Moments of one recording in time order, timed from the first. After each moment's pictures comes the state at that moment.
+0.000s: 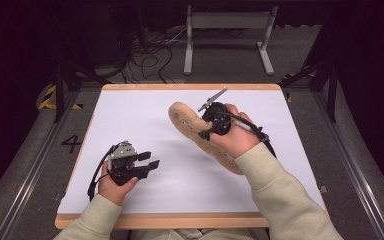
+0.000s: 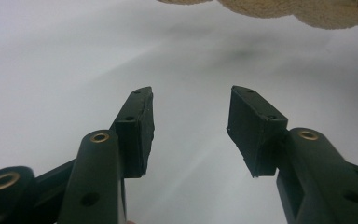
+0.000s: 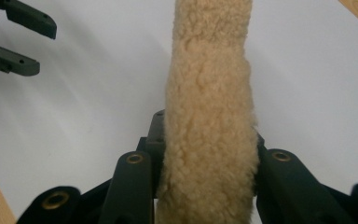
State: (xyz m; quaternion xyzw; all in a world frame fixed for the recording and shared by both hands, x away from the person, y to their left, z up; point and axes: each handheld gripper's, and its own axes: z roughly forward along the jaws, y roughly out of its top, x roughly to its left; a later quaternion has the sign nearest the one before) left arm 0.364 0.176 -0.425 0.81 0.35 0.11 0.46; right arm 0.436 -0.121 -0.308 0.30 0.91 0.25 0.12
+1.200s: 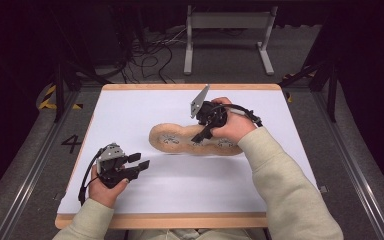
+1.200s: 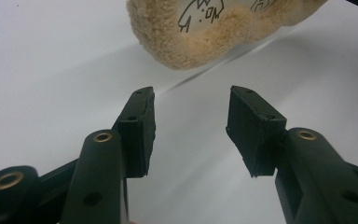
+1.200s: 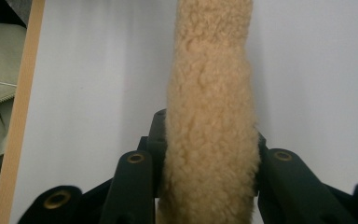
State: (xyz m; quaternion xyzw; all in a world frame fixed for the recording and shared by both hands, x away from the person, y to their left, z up) left arm 0.358 0.198 -0.427 0.79 0.38 0.11 0.47; right arm 0.486 -0.109 -0.330 0.01 0.97 0.25 0.00
